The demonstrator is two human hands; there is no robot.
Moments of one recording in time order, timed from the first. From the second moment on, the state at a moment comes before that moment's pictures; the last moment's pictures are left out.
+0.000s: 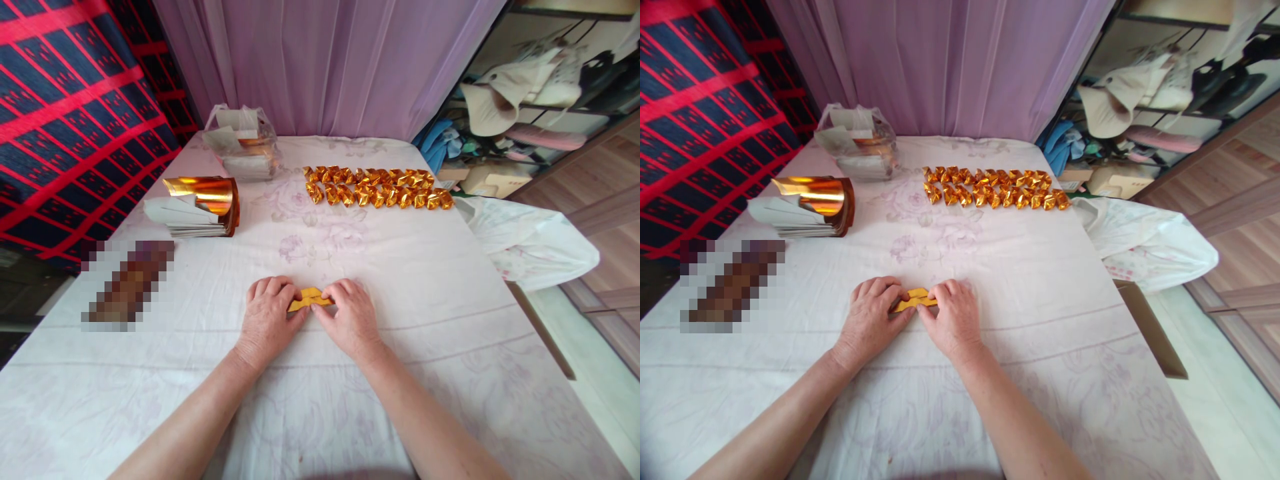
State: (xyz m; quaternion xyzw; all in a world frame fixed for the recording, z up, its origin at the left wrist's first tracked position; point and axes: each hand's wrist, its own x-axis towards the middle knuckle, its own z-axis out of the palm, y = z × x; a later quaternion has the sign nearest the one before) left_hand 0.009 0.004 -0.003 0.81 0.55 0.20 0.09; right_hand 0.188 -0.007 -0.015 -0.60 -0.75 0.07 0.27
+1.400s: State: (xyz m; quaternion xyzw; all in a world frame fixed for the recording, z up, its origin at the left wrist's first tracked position) left_hand -0.011 0.007 -0.012 0.82 0.50 0.27 0.13; right_hand 0.212 -0.002 -0.021 -0.53 -0.71 0.19 0.43
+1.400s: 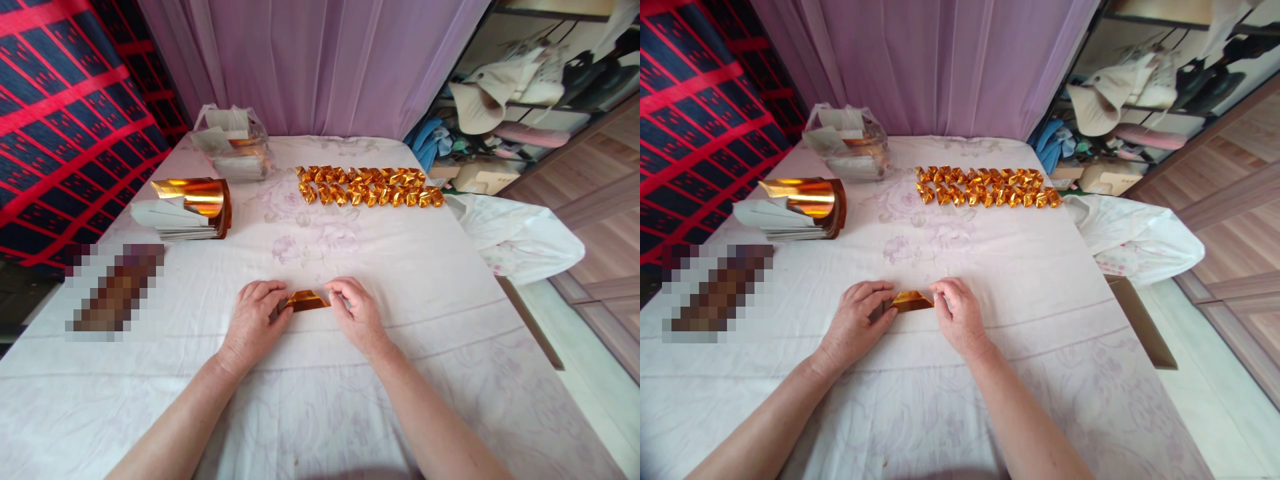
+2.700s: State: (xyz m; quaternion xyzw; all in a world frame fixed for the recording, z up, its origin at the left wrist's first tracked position) left_hand -0.024 0.017 -0.013 0.83 0.48 0.28 0.13; right_hand 0.209 -0.012 -0.010 -0.40 -0.86 0.06 0.30
